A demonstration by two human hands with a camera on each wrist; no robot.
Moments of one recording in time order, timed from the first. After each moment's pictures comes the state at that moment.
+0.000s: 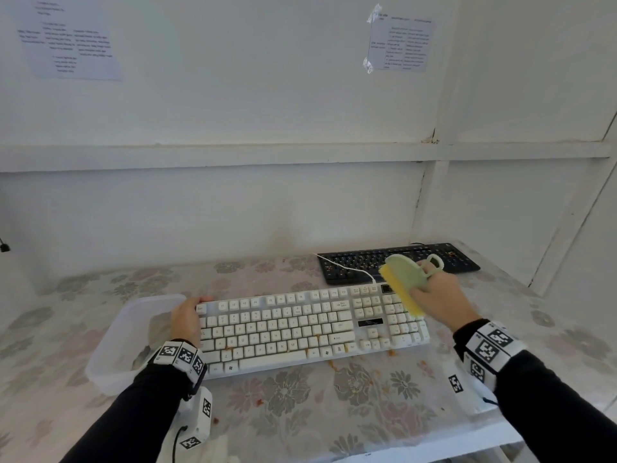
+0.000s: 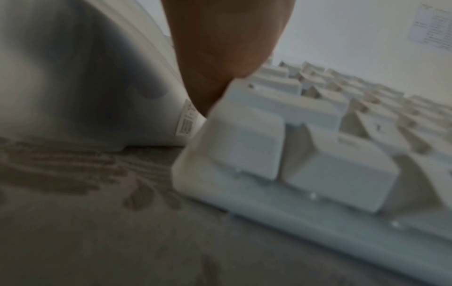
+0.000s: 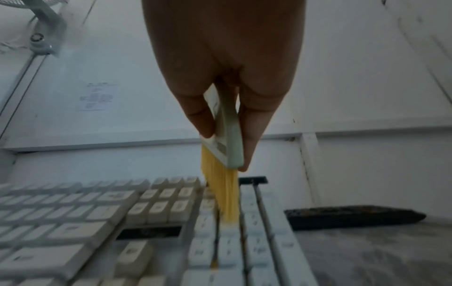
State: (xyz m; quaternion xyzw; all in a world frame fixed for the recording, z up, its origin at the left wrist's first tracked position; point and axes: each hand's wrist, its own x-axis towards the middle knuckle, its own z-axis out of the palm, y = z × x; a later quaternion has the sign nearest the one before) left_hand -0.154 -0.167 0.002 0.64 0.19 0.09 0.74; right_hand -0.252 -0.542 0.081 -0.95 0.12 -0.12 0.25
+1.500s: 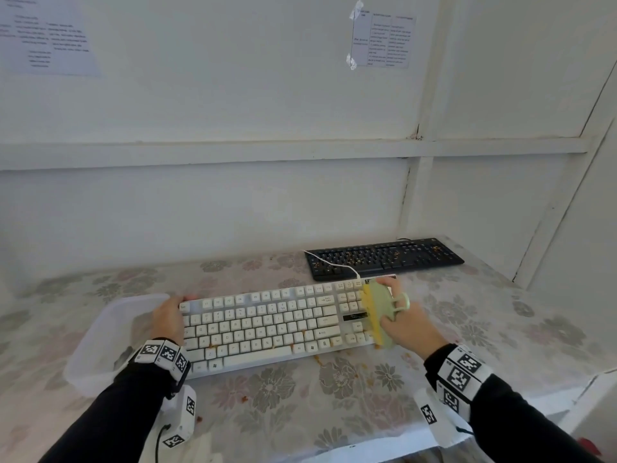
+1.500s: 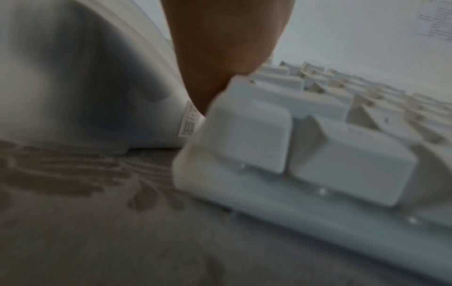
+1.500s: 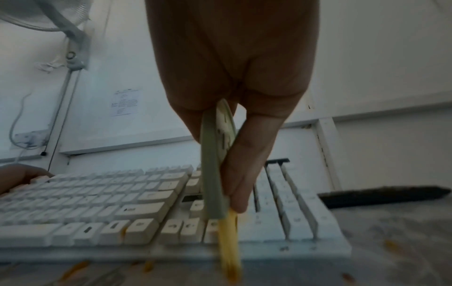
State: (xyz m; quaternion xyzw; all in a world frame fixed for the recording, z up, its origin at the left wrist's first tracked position) left_hand -0.154 -0.166 0.000 0.69 0.18 0.09 0.70; right_hand -0.265 -0.531 0.024 -0.92 0.05 -0.10 0.37
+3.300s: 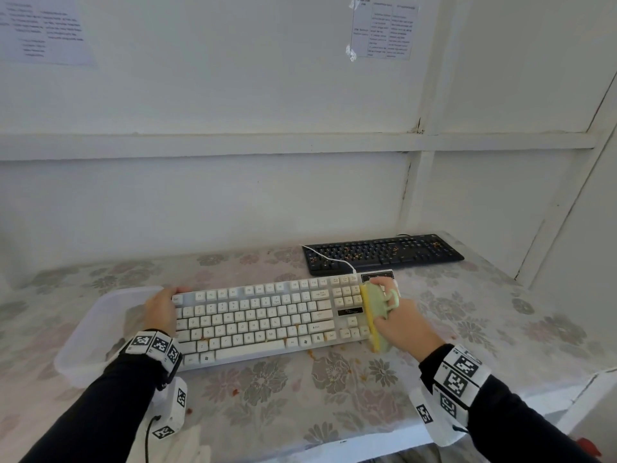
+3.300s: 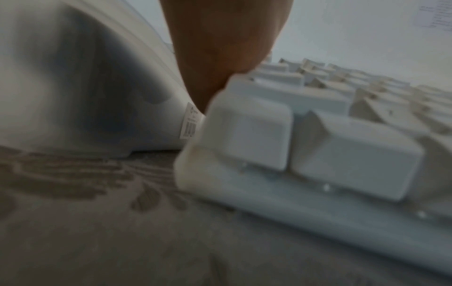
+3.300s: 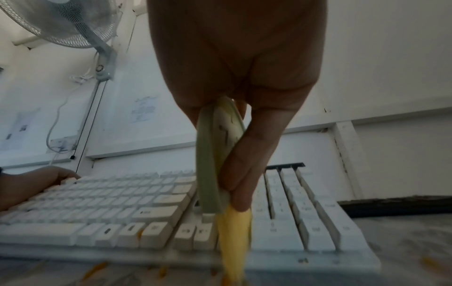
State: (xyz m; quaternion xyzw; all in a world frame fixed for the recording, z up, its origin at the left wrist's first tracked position) left_hand -0.168 -0.175 0.013 0.70 0.20 0.09 0.68; right_hand -0.276 -0.524 0.030 -0.92 0.03 -0.09 0.37
